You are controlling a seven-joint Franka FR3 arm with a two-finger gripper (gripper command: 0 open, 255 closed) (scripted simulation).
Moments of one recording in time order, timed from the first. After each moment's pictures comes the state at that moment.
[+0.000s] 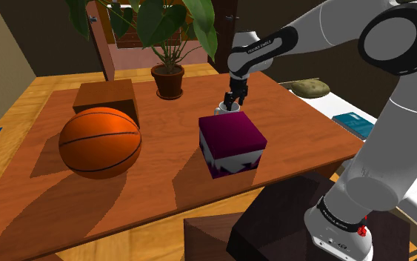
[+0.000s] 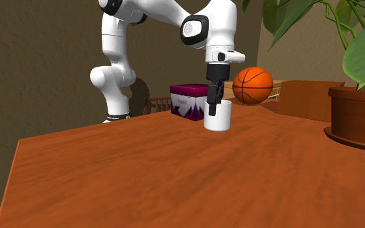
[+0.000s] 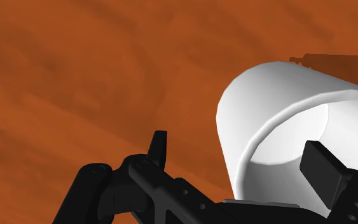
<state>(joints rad) -0.05 0.11 -0.17 -2.06 0.02 2.15 -0.20</state>
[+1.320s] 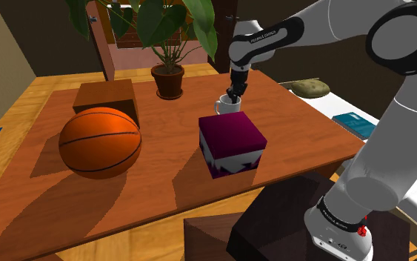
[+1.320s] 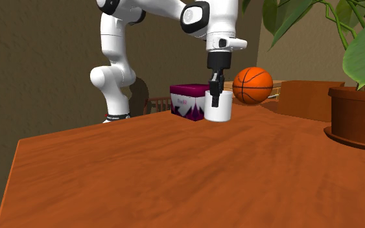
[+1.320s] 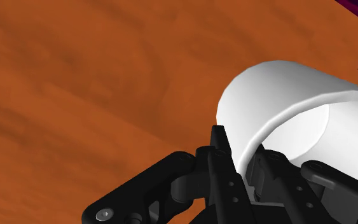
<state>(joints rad) -0.05 0.08 -0.17 -2.01 0.02 2.06 -0.19</state>
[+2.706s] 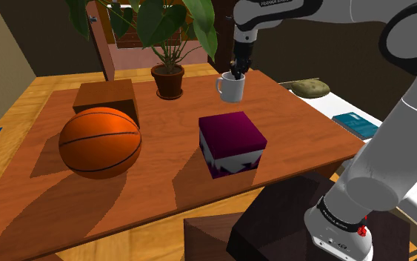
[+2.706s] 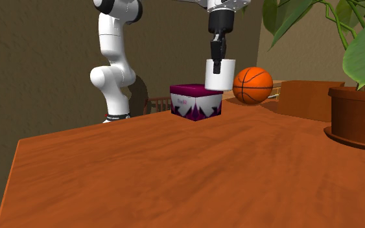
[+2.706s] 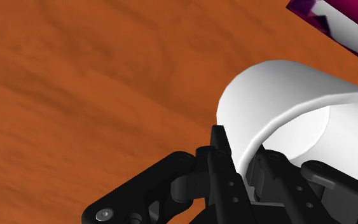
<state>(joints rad) -0.04 0.02 -0.17 -1.79 0.00 1.79 -0.19</state>
